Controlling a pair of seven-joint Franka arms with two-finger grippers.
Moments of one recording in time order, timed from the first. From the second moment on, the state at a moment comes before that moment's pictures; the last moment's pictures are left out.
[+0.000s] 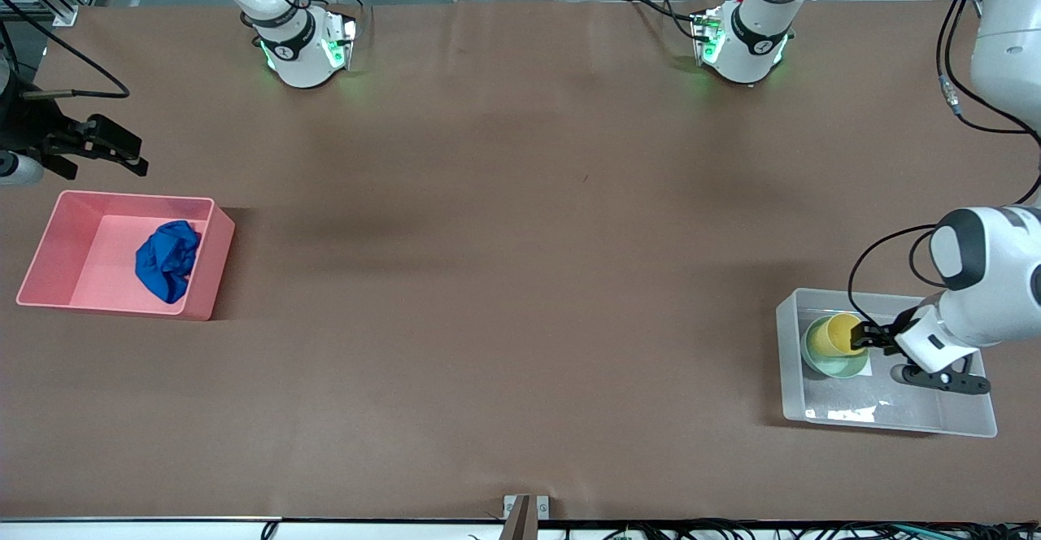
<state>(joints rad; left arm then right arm) 0.43 0.68 -0.39 -1.50 0.27 2.21 0.13 -0.01 -0.06 0.00 -1.65 0.02 1.59 -0.04</state>
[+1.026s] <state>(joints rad) 0.43 0.23 -0.59 -1.44 0.18 1.77 -0.17 -0.01 -0.06 0.00 -1.65 0.02 1.58 -0.04</state>
